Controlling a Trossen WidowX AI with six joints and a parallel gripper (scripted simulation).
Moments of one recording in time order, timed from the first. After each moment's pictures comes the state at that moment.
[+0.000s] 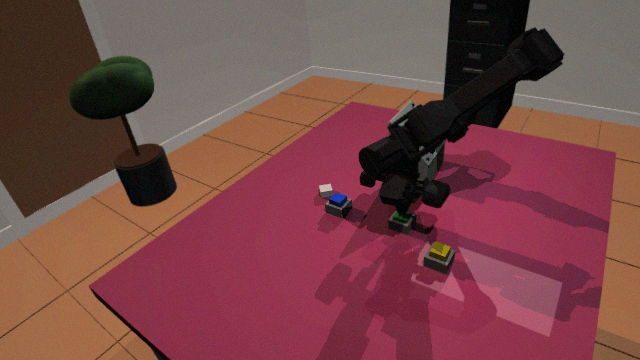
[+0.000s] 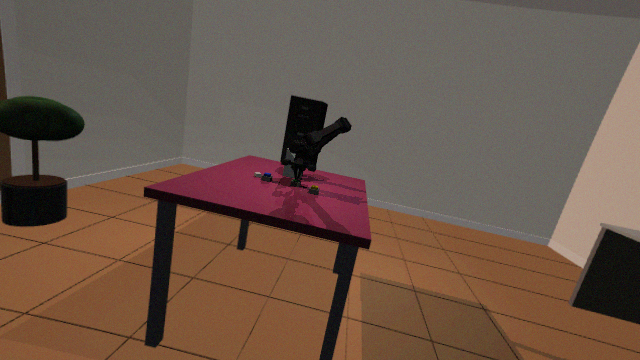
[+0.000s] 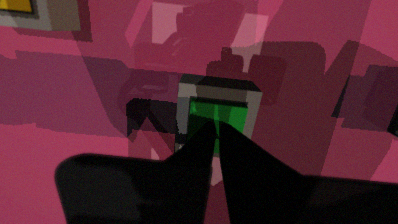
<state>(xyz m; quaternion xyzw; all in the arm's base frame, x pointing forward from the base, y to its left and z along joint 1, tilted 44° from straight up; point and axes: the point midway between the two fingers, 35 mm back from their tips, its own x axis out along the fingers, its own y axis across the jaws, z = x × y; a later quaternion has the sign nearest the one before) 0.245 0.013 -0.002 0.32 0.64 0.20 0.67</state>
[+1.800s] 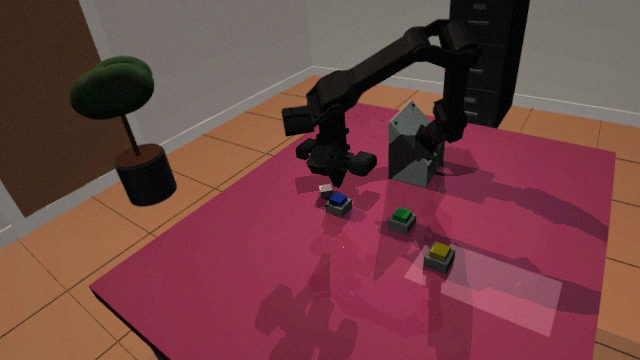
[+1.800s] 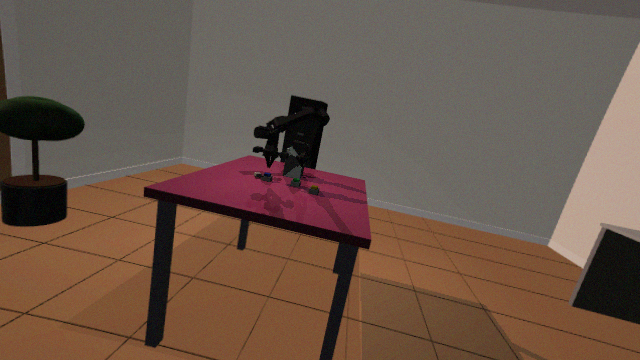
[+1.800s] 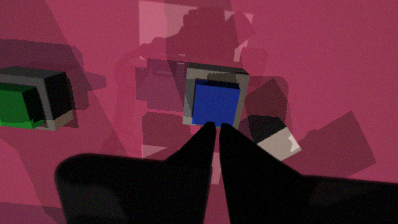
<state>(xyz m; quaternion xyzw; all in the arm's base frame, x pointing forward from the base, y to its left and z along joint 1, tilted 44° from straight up) 0.239 -0.133 -0.082 0.31 0.64 0.20 0.67</state>
